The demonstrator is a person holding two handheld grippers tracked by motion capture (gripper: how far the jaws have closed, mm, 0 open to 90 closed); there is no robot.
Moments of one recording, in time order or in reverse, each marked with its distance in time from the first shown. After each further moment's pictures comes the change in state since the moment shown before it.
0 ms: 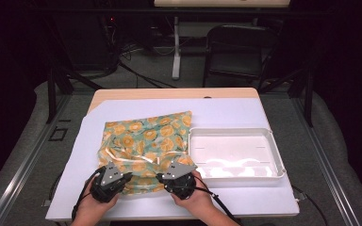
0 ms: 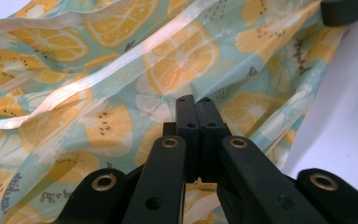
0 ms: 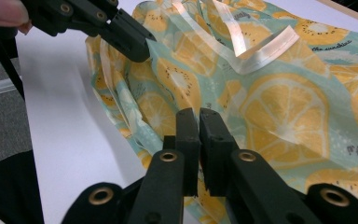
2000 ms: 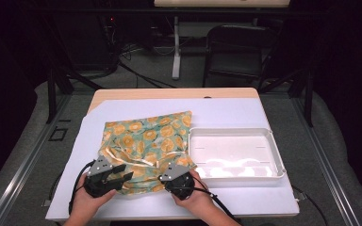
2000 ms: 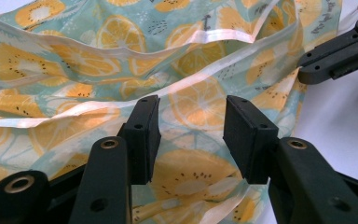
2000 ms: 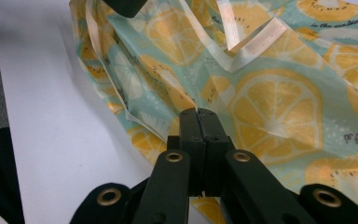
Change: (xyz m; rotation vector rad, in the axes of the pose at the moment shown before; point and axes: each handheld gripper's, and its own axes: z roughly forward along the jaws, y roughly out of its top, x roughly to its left) left arm 0.023 0.000 -0.006 -0.073 -0.092 -0.114; right arm 0.000 -0.004 0.008 0.093 -0.027 -0.046
